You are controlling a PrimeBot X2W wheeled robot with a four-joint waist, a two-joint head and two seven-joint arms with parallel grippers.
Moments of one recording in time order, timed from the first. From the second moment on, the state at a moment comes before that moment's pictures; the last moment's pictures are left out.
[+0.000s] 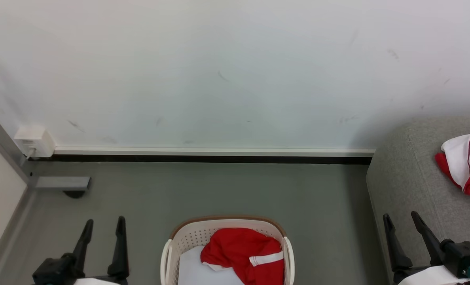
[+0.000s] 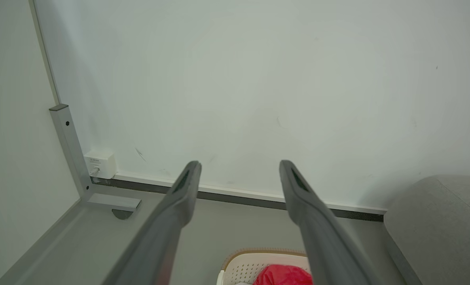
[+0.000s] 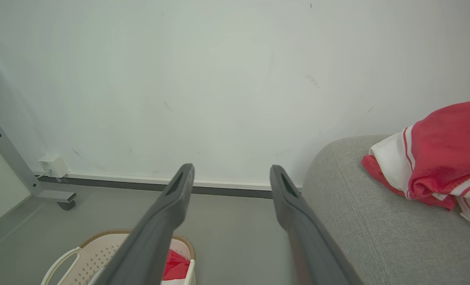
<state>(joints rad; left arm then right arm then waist) -0.02 0.16 -0.06 0.16 -0.29 0.03 -0.26 -0.15 -0.16 0.13 0.41 0.34 0.13 -0.26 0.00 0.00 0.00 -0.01</state>
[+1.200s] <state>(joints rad) -0.03 0.07 0.06 0.22 -0.17 -0.09 -0.26 -0.20 -0.16 0.18 0.40 0.36 0.13 -0.26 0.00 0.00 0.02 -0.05</state>
